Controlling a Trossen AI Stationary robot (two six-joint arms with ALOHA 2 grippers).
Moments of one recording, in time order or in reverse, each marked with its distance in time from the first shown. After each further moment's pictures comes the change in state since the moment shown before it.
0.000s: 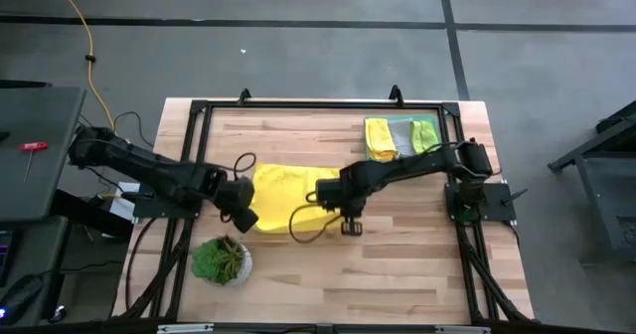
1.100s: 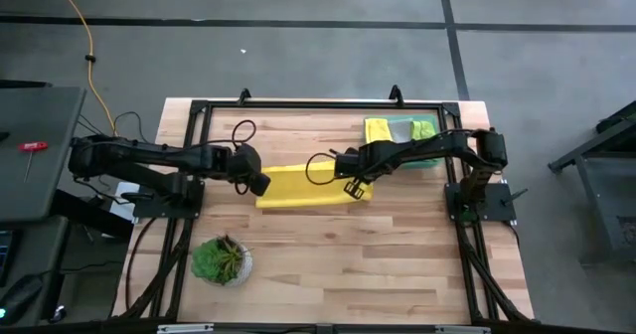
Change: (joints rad) left arm 0.325 0.045 0.001 0.078 -0.361 0.202; right arm -0.199 -0.144 -0.329 0.148 0.395 0.350
